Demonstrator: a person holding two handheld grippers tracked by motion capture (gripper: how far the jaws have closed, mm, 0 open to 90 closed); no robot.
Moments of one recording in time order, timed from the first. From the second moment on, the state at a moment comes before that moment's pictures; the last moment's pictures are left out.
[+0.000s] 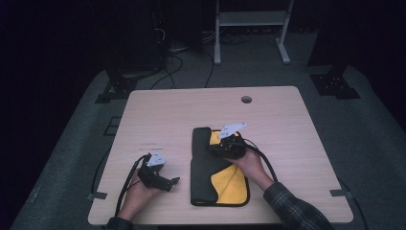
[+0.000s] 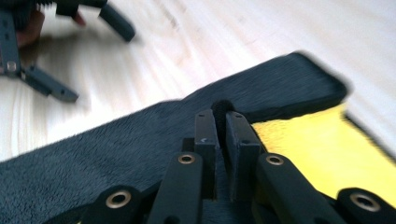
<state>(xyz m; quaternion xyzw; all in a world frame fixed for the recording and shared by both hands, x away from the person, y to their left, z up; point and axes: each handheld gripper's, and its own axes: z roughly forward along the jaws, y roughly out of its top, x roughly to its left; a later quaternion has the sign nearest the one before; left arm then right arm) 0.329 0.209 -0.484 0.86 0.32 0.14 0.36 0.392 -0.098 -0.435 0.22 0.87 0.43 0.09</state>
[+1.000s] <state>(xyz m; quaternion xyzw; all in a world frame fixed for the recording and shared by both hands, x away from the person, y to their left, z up) 0.329 0.209 -0.484 0.86 0.32 0.14 0.36 0.468 -0.175 -0.444 0.40 0.80 0.41 0.16</state>
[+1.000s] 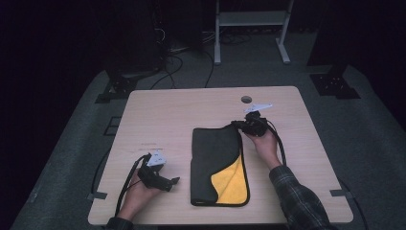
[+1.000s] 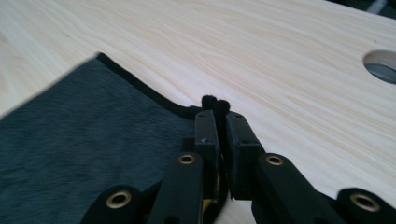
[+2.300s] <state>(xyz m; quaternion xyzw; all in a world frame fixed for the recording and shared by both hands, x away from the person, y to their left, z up) 0.329 0.209 -0.483 0.86 0.32 0.14 0.36 0.377 -0.175 -0.431 0.31 0.83 0.44 0.11</state>
